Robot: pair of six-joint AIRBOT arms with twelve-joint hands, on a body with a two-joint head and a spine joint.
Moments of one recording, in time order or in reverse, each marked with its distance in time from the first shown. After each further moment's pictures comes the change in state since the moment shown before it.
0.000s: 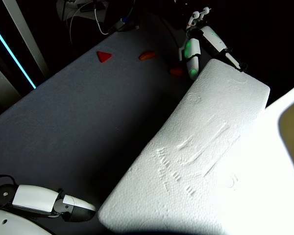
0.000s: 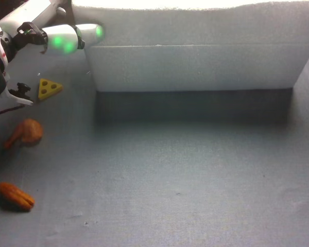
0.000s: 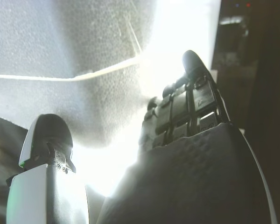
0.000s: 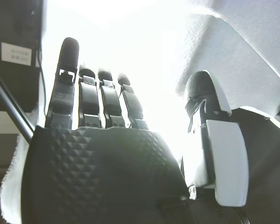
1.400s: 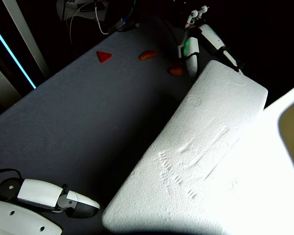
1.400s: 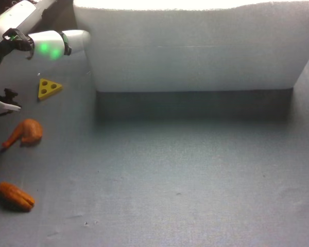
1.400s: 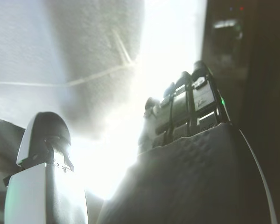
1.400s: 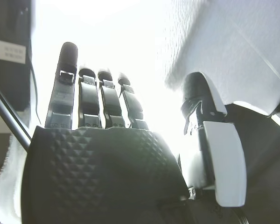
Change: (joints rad) left arm 0.052 0.040 -0.030 -0.037 -0.045 0.014; right arm -0.001 -0.010 0.004 -0.001 -0.001 -0.001
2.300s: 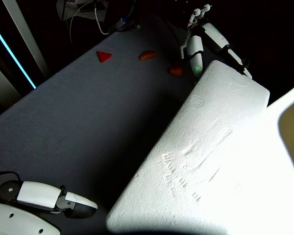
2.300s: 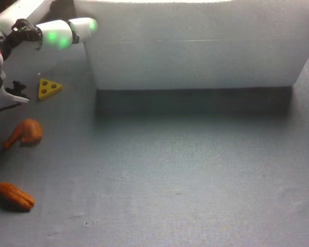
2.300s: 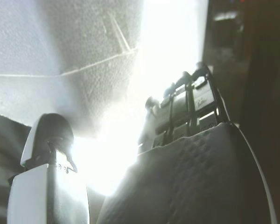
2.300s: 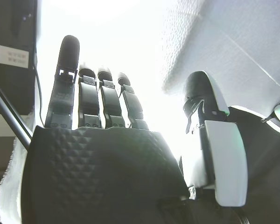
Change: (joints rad) left arm -0.045 -0.039 0.040 -0.001 0.028 0.008; right arm -0.011 0.003 0.000 0.011 0.004 0.000
